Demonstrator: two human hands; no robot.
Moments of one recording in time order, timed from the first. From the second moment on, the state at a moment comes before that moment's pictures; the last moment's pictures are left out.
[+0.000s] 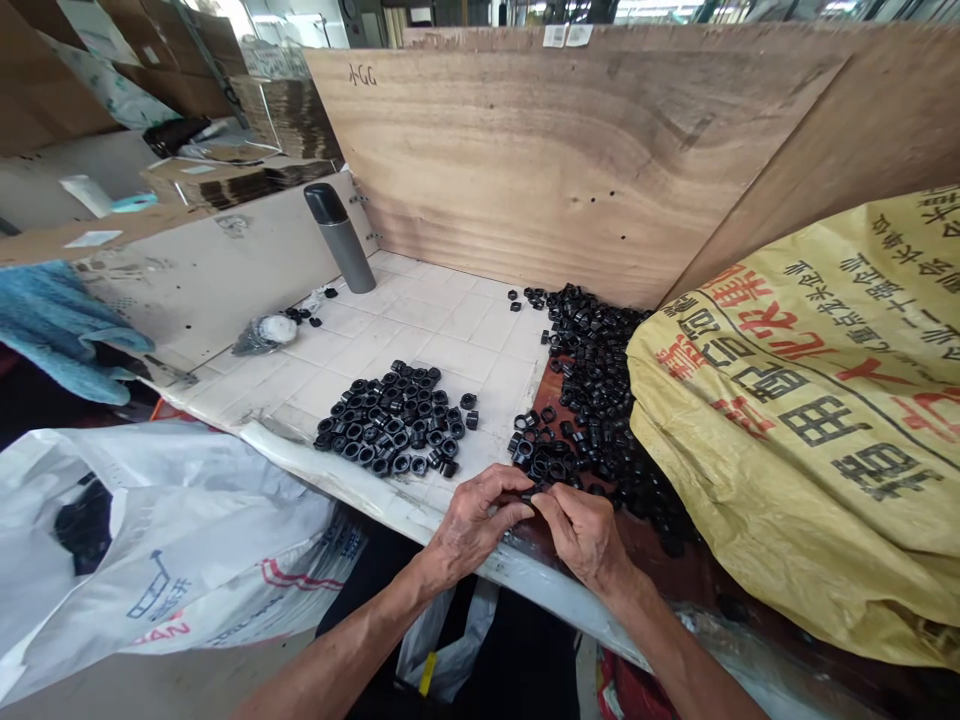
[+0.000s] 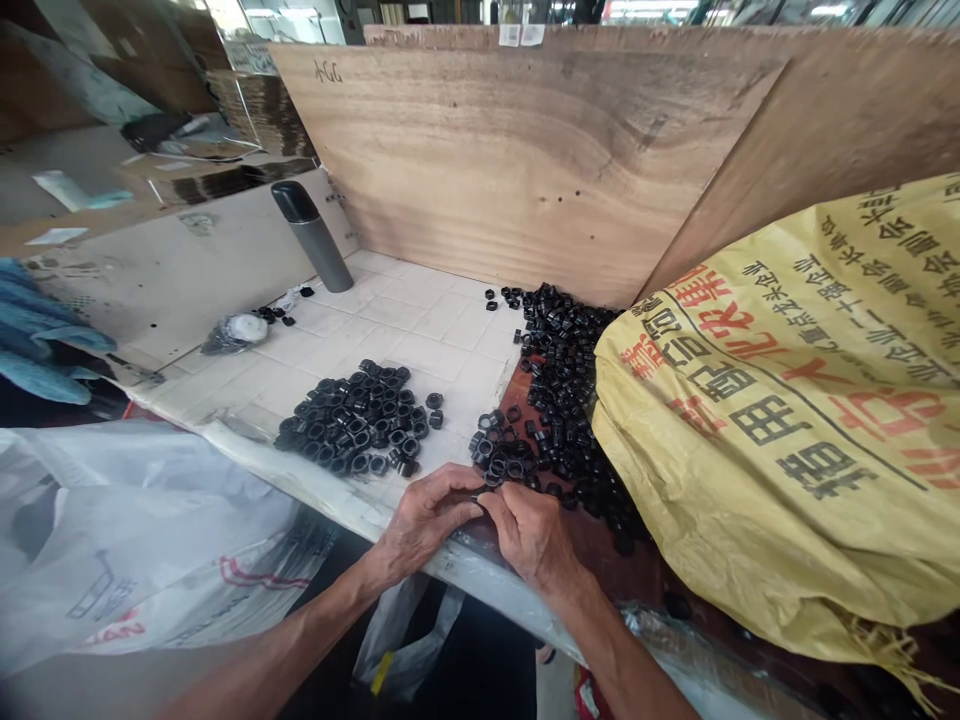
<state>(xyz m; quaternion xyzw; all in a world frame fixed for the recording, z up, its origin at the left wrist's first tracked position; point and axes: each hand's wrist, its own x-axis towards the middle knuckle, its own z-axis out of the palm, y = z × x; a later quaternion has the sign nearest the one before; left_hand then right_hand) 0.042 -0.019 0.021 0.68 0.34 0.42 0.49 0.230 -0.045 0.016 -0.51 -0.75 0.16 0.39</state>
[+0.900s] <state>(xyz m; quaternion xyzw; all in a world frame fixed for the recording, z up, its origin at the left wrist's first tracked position) 0.041 -0.016 0.021 0.62 0.36 0.45 0.54 0.227 -0.050 0.037 -0.52 -0.70 0.25 0.42</state>
